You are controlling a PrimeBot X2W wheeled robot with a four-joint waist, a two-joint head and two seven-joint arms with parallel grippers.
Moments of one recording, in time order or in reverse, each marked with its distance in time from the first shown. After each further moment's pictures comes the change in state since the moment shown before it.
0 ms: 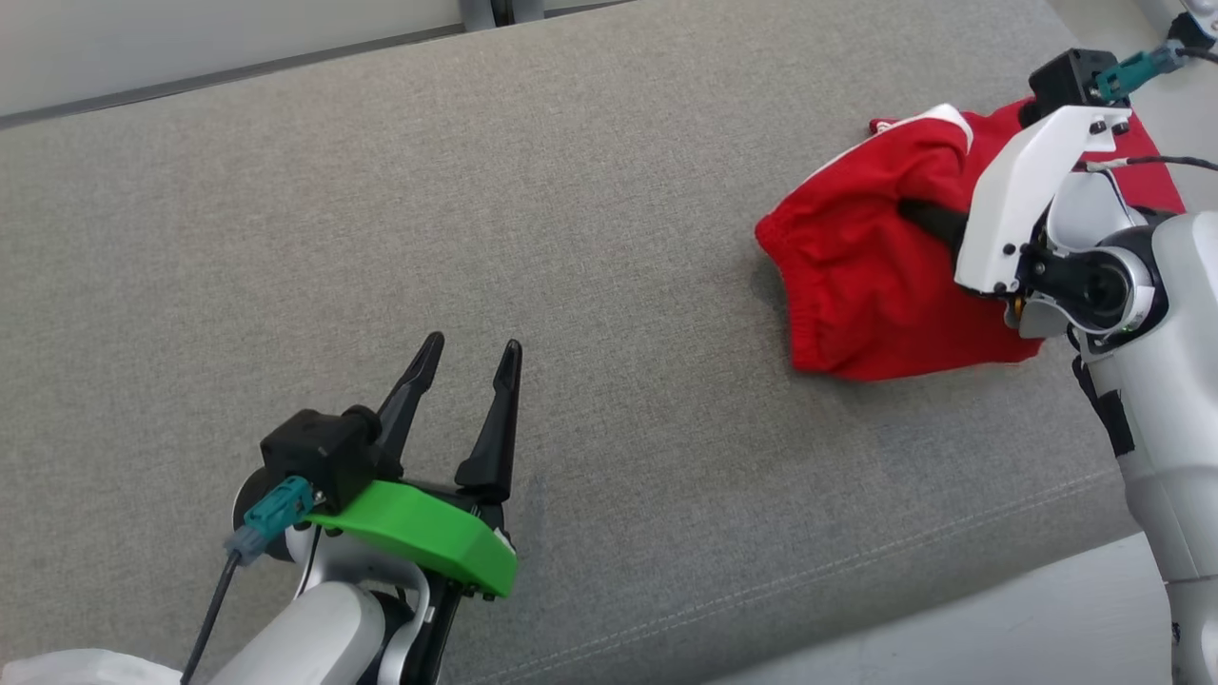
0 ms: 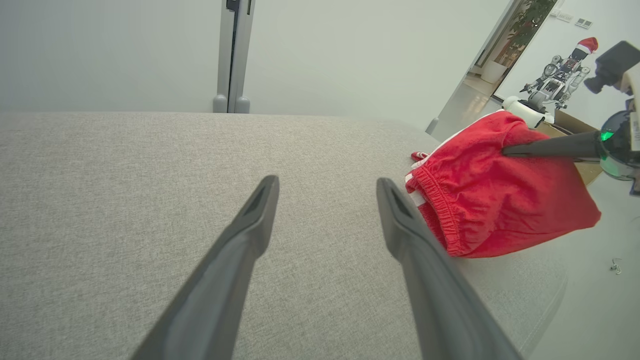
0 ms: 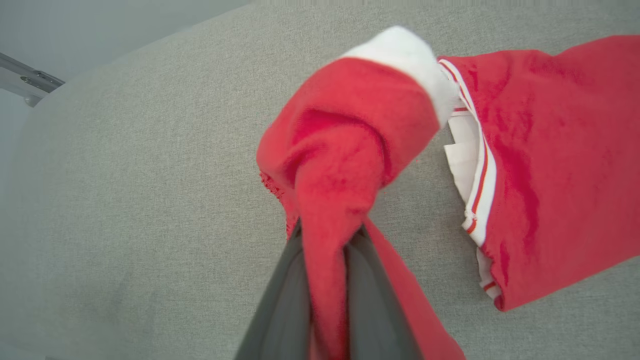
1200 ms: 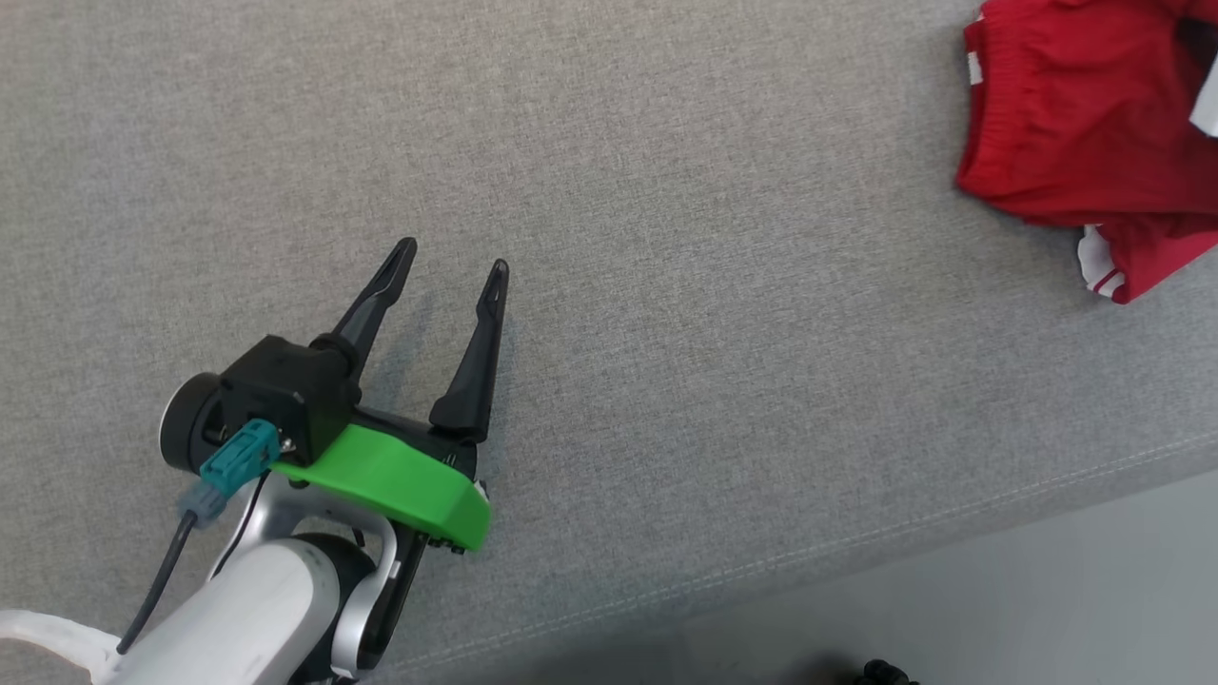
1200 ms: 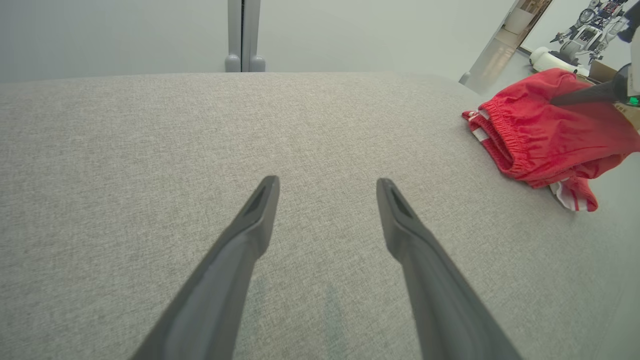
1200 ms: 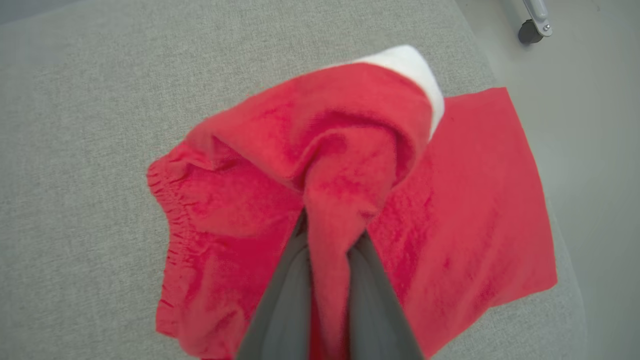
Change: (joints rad) left arm -0.134 0.121 -0.015 -0.188 0.108 0.069 0.153; right arm -0.229 -0.178 -0.118 0.194 -0.202 0.000 -0.142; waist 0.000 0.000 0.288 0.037
